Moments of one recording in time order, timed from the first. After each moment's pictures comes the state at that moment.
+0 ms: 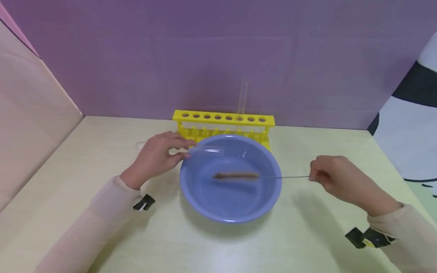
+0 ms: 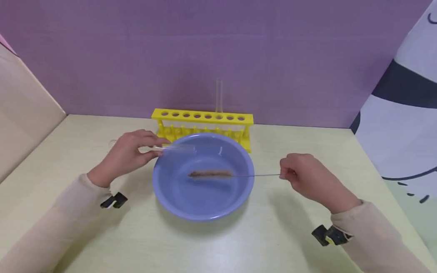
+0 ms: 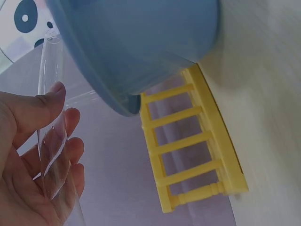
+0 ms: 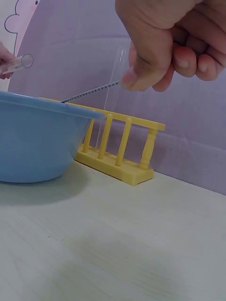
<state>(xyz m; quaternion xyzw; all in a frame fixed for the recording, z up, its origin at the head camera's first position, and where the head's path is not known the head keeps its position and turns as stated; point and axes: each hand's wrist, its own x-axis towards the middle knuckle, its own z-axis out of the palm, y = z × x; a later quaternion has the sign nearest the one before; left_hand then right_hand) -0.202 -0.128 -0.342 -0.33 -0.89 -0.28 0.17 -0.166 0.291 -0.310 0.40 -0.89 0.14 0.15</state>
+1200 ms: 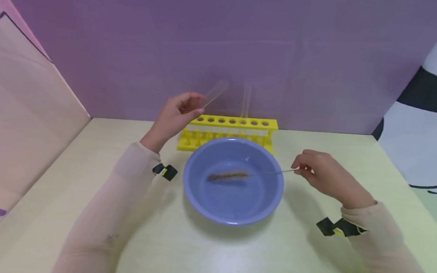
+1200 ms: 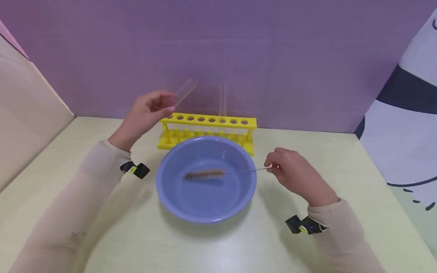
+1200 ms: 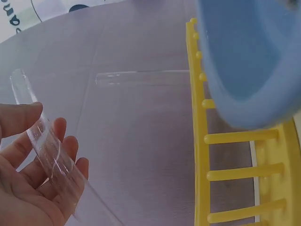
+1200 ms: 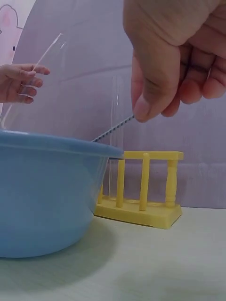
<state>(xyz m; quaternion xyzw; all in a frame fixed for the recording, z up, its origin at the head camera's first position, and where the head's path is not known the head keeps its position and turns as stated) -0.265 -0.099 -0.298 -0.22 -0.82 -0.51 0.08 -0.180 0.266 -0.318 0.33 -0.93 0.14 0.09</state>
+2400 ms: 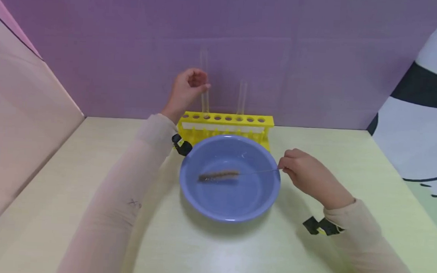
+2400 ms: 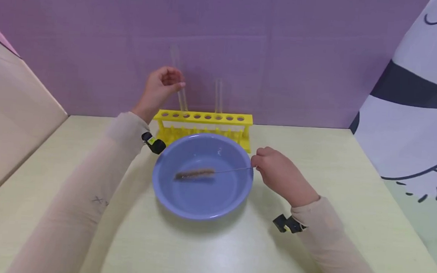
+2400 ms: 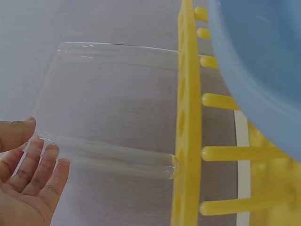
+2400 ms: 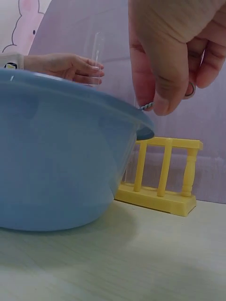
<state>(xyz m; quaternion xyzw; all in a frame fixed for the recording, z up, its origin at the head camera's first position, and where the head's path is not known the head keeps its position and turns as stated) -0.329 -0.071 -0.282 -0.12 -0.77 -0.61 0.11 -0.179 0.238 -0.328 0.39 -0.90 0.10 0.16</state>
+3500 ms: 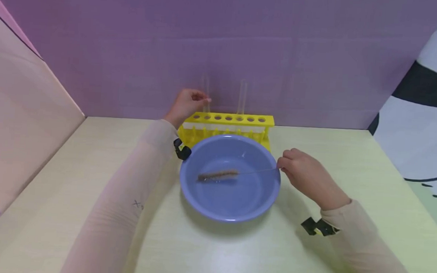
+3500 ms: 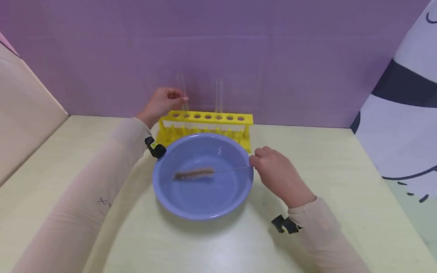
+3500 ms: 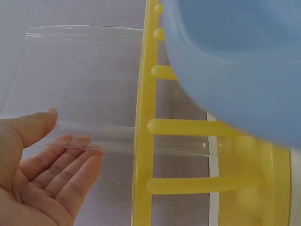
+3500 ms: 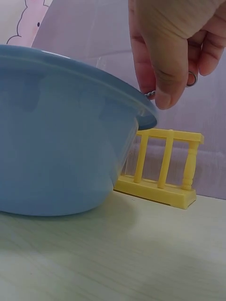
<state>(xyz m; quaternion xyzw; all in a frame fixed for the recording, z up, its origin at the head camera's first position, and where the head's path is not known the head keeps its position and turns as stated) -0.334 -0.076 -0.311 -0.08 -0.84 -0.53 -0.02 -0.176 0.232 -0.333 0.37 -0.91 0.07 0.19</state>
